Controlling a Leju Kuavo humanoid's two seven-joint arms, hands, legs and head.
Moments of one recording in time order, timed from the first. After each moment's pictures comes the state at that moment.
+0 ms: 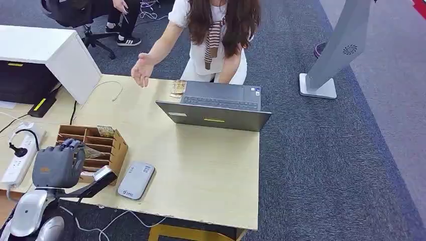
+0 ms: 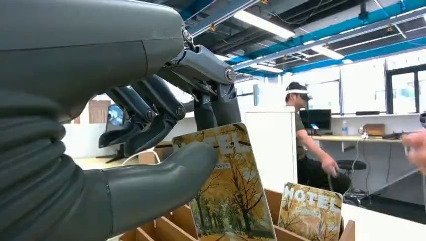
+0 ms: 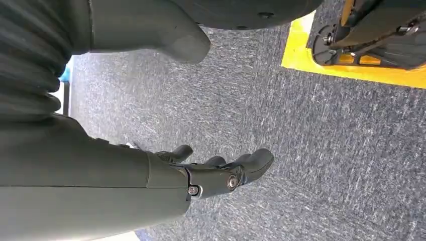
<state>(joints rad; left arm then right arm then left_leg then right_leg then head) 0.07 0.38 -0.01 -1.69 -1.15 0.30 0.08 -0.03 0.21 -0.80 -0.21 1.05 -0.11 0.07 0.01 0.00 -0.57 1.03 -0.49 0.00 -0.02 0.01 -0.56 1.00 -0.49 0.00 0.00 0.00</state>
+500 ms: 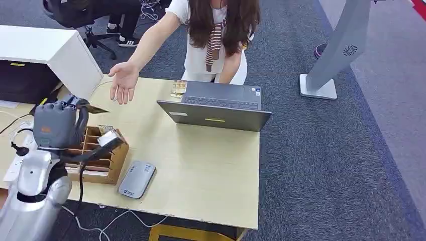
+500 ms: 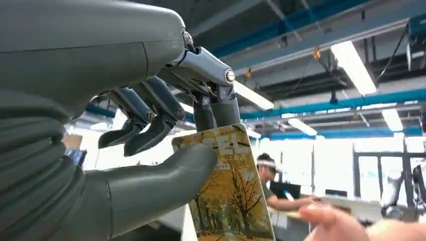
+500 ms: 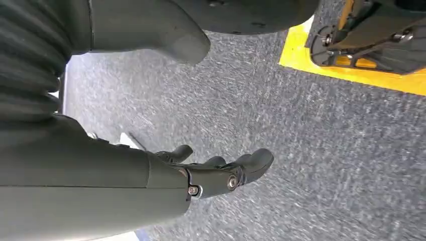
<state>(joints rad) -0.30 0.38 -0.12 -1.57 -1.21 0.37 0.04 -0.05 0.21 -0.81 -0.21 1.12 -0.08 0.06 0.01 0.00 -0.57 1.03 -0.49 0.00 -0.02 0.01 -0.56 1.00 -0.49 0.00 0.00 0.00</state>
